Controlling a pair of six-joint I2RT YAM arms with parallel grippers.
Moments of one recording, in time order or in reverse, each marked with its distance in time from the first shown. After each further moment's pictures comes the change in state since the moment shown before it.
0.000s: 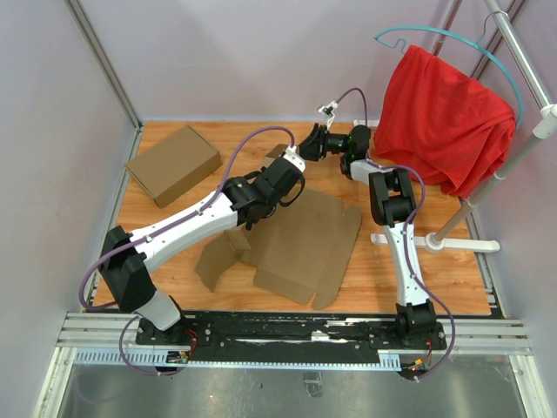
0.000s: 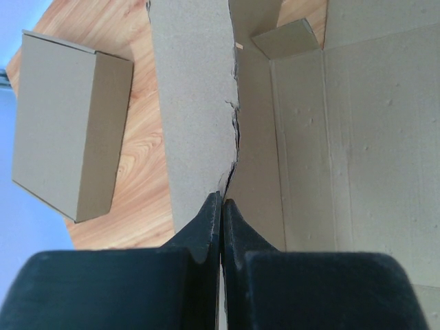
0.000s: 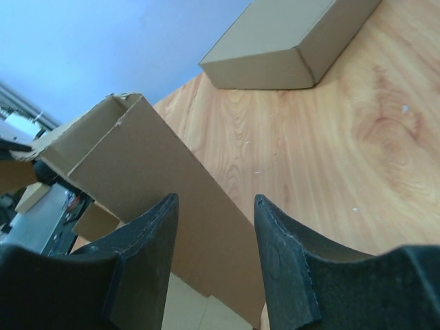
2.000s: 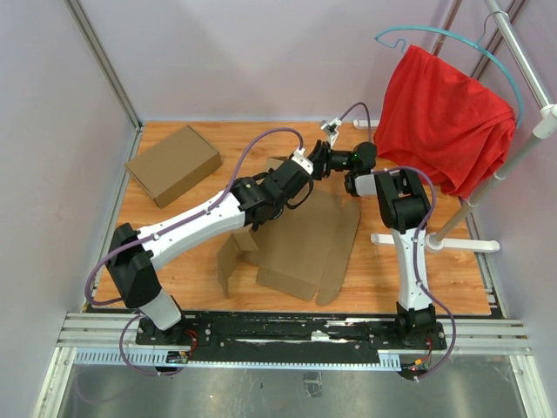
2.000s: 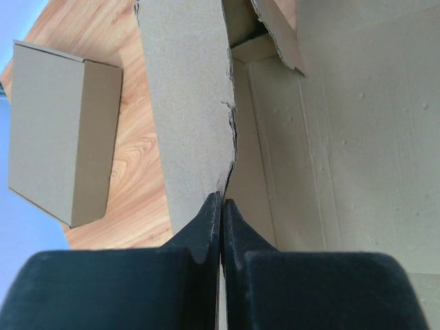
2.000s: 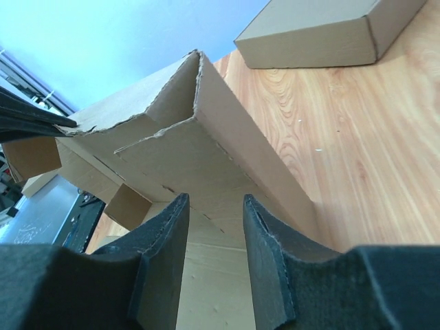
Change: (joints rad) left arm -0.035 0.044 0.044 -0.022 0.005 -0.012; right arm 0.036 -0.277 -0.522 0.269 -0.026 -0.020
